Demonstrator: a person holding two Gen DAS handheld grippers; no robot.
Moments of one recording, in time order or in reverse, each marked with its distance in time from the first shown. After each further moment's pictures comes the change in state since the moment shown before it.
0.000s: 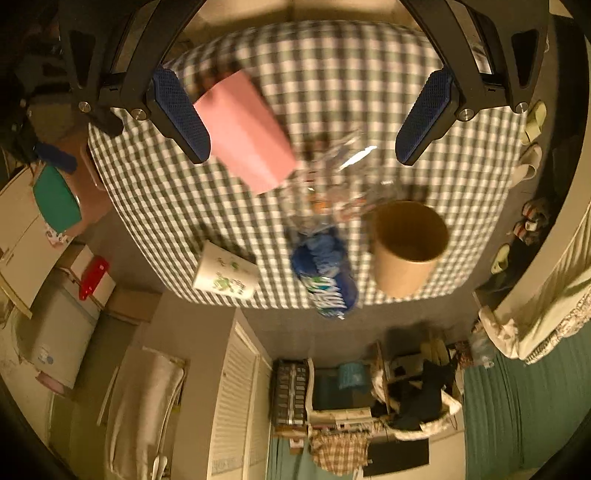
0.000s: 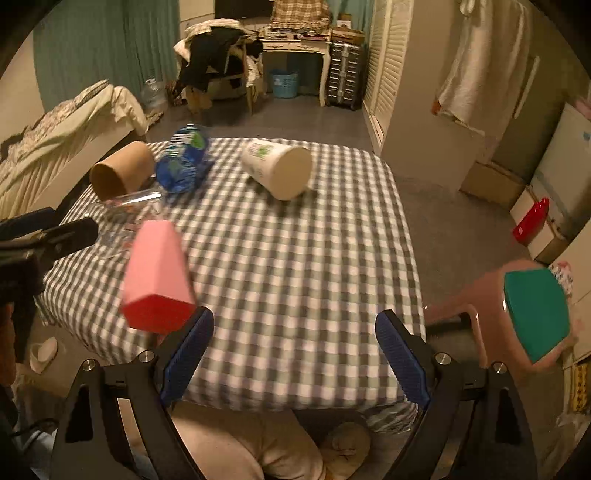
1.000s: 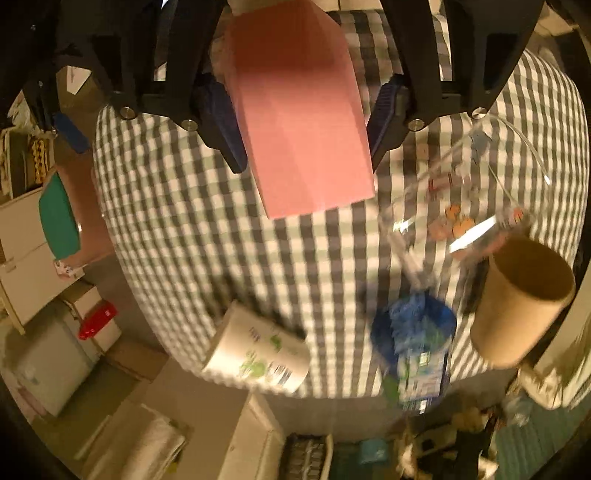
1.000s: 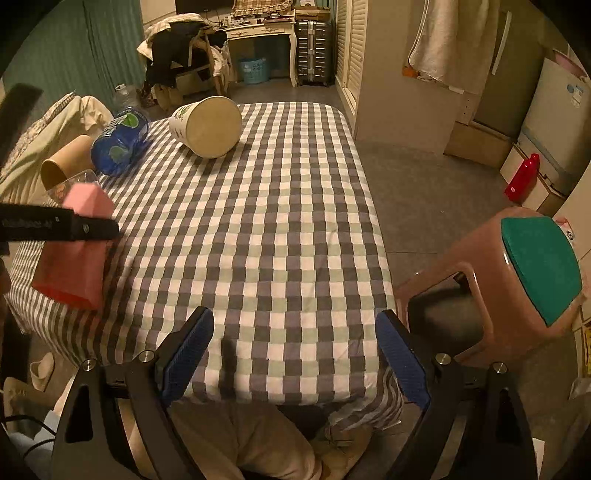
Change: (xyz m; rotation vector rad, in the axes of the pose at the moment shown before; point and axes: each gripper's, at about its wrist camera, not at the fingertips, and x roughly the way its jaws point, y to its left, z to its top) left arm 0.085 -0.053 0.014 -0.010 0.277 -0.091; right arm 0.048 -0.057 -0.034 0.097 0.052 -0.032
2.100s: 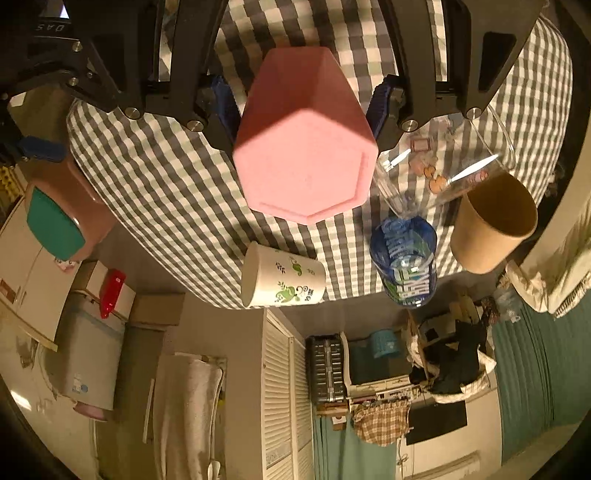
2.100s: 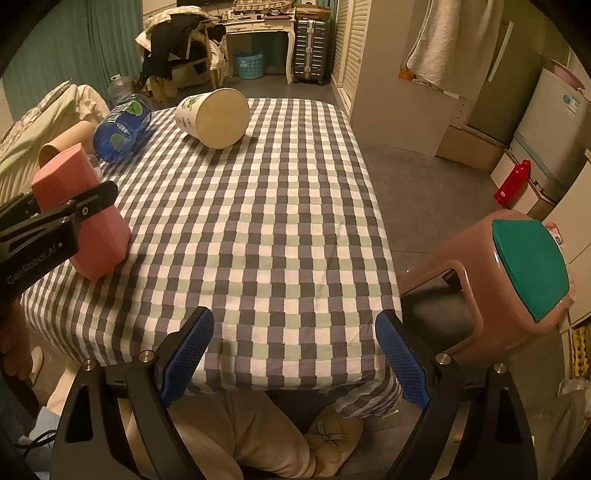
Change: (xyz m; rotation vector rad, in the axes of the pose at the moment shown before) left arm -0.024 -0.003 -0.041 0.173 -0.414 0.071; right arm -0.005 0.019 -0.006 -0.024 0.013 -0.056
